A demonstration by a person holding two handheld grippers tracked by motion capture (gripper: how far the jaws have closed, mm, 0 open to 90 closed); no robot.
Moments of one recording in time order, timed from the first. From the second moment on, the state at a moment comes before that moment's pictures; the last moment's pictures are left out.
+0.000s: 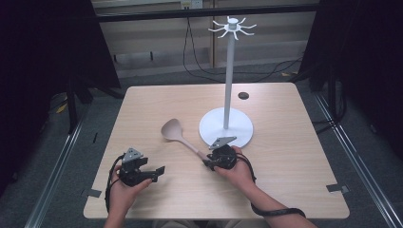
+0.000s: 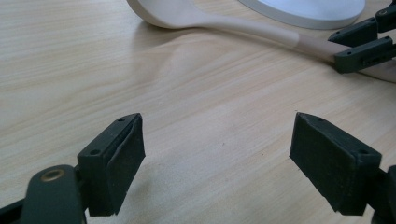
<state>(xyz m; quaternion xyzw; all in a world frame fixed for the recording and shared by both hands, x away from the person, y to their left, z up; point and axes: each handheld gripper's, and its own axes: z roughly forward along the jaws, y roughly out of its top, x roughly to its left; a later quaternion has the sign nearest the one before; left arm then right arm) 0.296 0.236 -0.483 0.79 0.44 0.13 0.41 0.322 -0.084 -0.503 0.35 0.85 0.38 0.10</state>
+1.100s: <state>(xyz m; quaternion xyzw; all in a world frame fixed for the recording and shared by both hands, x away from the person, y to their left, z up) 0.296 0.206 -0.475 0.81 0.39 0.12 0.42 0.289 -0.098 -0.501 0.28 0.88 0.38 0.05</state>
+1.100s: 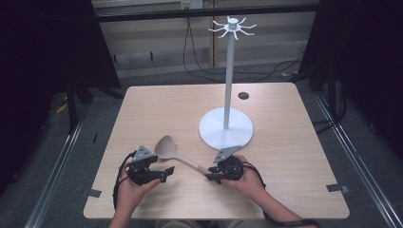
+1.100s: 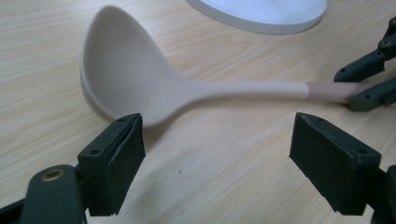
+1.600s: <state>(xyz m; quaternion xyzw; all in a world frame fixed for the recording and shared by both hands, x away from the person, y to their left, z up) 0.305 0.187 -0.465 0.83 0.35 0.11 0.41 0.274 -0.111 -0.501 0.28 0.88 0.39 0.04</state>
